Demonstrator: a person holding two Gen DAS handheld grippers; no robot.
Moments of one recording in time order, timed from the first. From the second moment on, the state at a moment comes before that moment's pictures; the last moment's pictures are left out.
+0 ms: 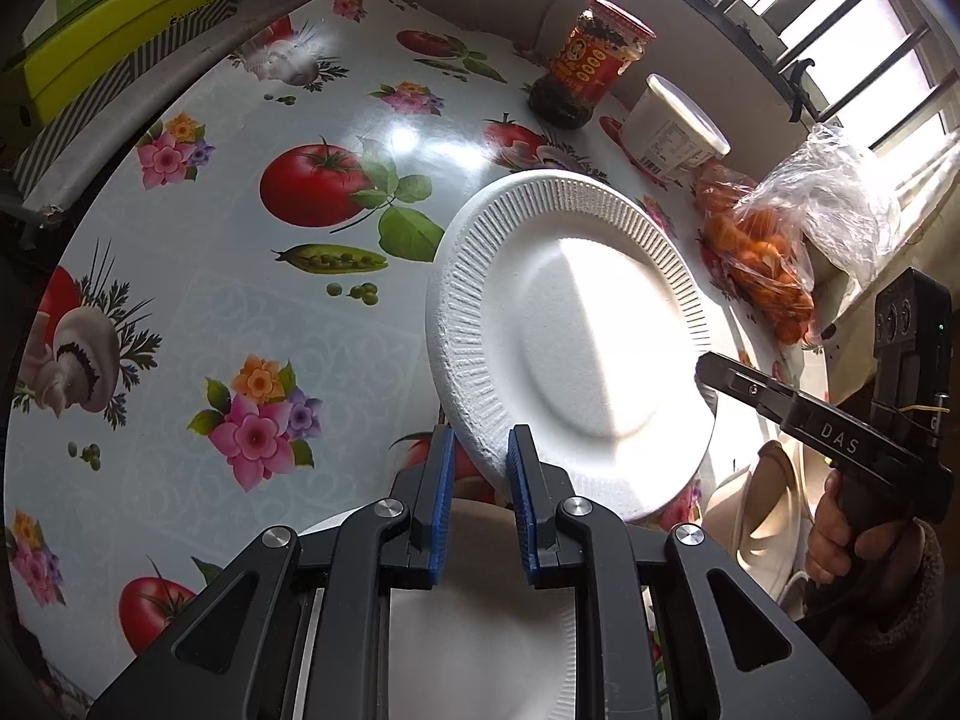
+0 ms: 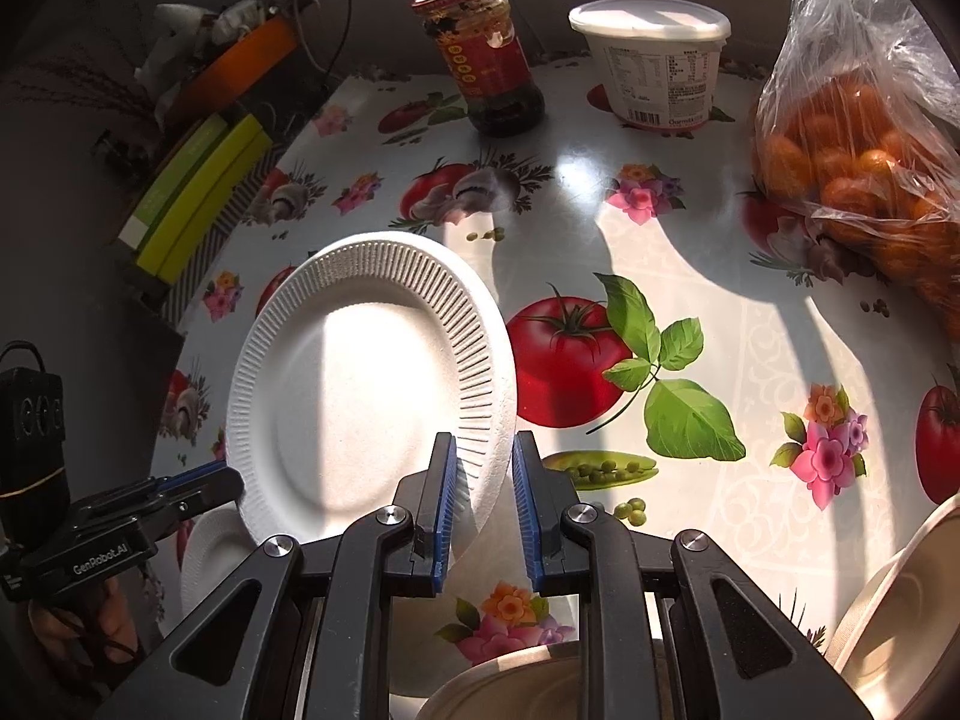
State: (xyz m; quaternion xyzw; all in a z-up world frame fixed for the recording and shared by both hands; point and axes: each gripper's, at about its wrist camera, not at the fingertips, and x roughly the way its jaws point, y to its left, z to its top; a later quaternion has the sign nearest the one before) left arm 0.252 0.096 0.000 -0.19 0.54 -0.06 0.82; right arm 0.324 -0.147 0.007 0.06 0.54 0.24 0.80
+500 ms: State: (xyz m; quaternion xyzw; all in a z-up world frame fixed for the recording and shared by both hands) left arm 0.227 0.104 0.013 -0.19 0.53 -0.06 0.83; right arm 0.293 -0.138 0.021 0.05 0.53 0.25 0.81
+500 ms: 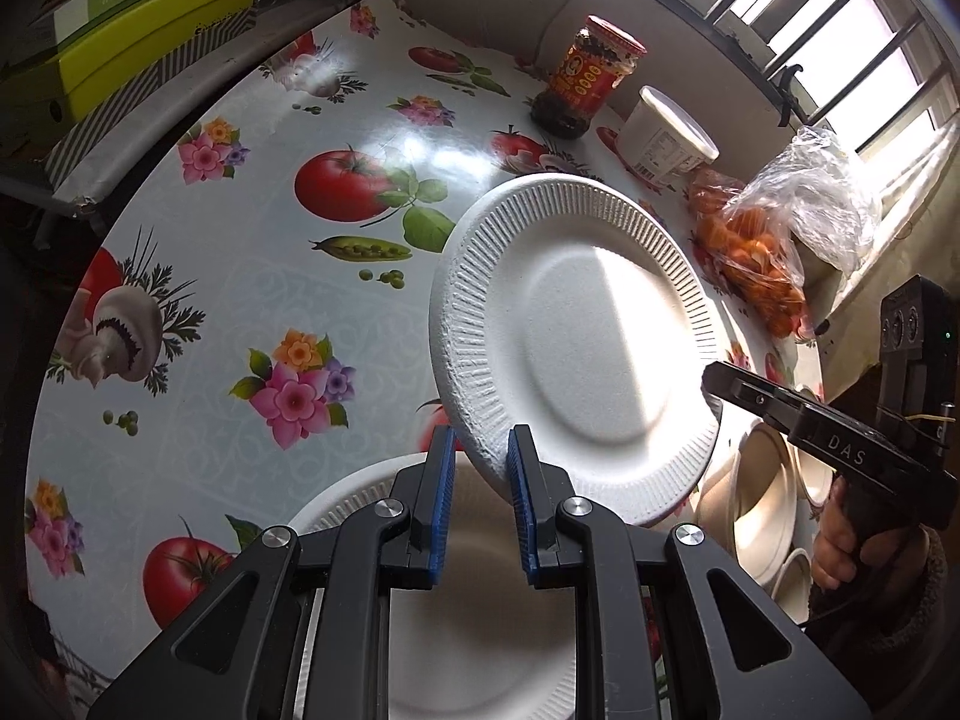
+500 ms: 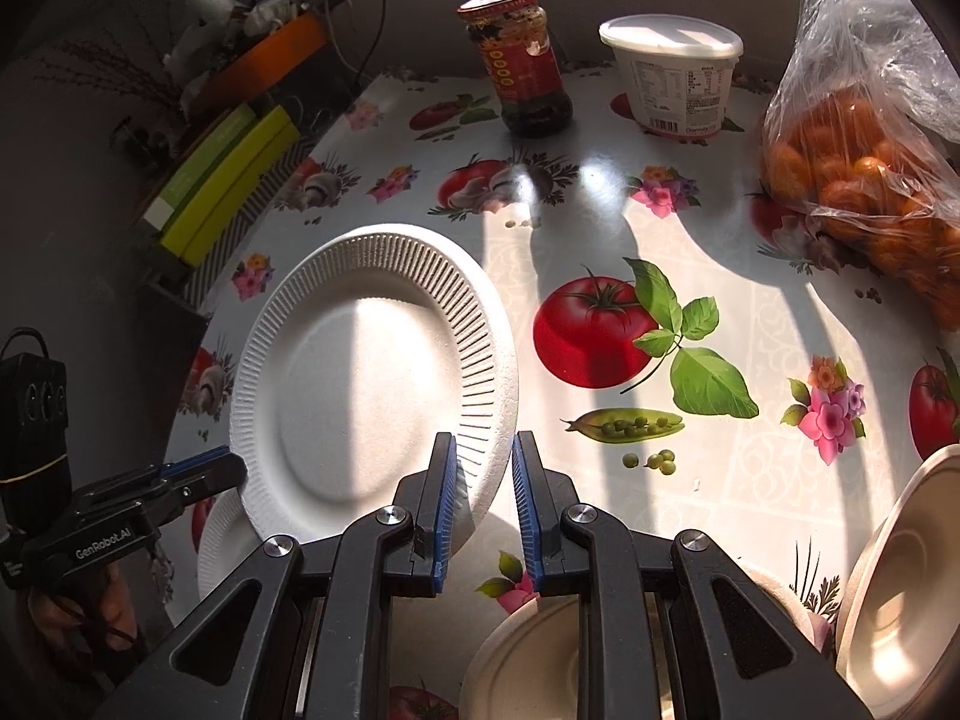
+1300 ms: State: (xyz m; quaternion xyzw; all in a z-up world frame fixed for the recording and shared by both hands) left arm 0.167 0.134 0.018 -0.19 0.51 -0.05 0.84; right arm 0.233 -0.112 0.029 0.04 0.52 0.27 0.81
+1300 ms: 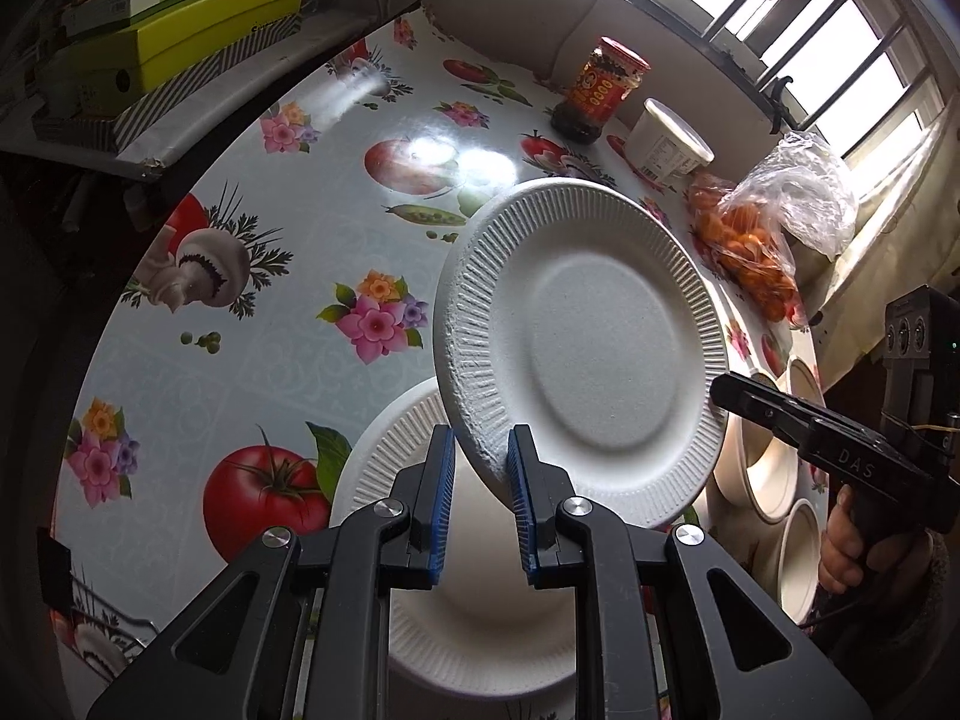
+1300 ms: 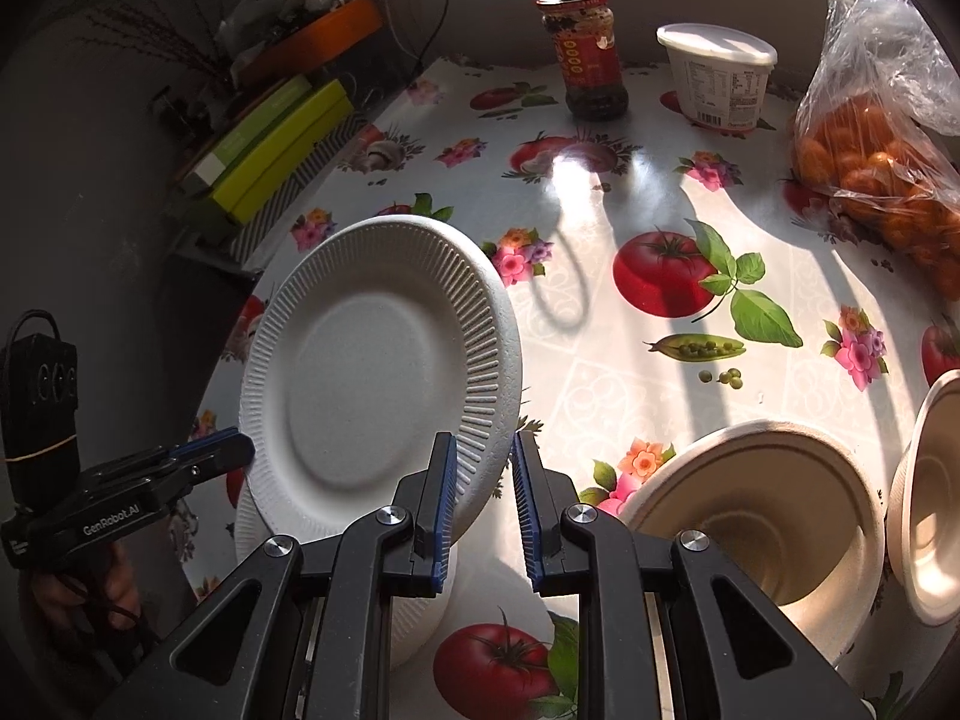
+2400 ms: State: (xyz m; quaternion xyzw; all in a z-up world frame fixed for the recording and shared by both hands) left arm 0.101 0.145 -0.004 -0.17 0.52 -0.03 0.83; right arm 0.166 -0.093 -0.007 0.03 0.55 0.28 0.78
